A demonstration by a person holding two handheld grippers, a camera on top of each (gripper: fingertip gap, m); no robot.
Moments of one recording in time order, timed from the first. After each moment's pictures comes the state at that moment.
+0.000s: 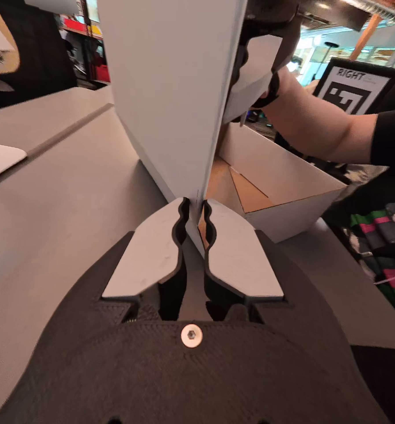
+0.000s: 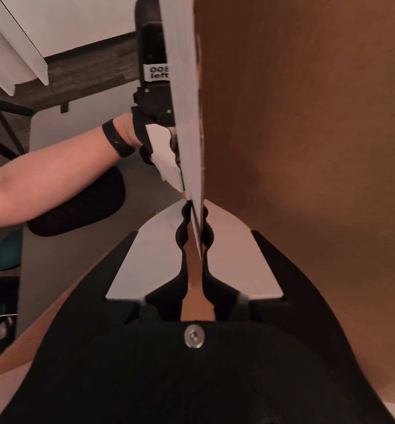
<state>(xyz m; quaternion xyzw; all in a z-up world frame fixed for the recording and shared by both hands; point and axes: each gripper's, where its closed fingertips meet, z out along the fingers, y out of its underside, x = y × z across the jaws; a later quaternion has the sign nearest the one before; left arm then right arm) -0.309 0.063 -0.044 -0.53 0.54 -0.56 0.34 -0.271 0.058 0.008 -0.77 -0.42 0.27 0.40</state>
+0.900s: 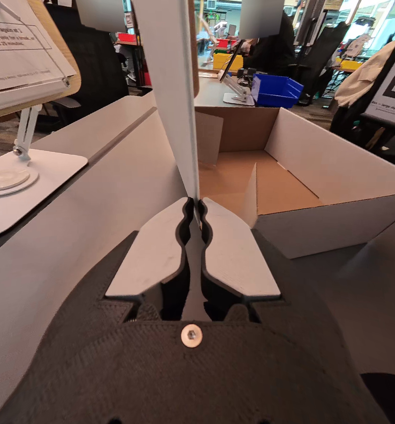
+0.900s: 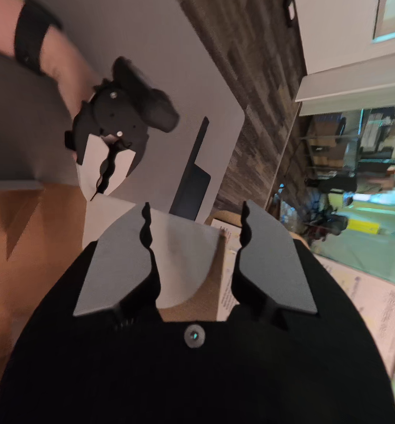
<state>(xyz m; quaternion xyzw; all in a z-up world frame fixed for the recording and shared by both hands) -0.303 0.088 -0.047 -0.55 0.55 -0.47 0.42 -0.348 0.108 0.139 -0.50 -0.77 -0.13 0.38</state>
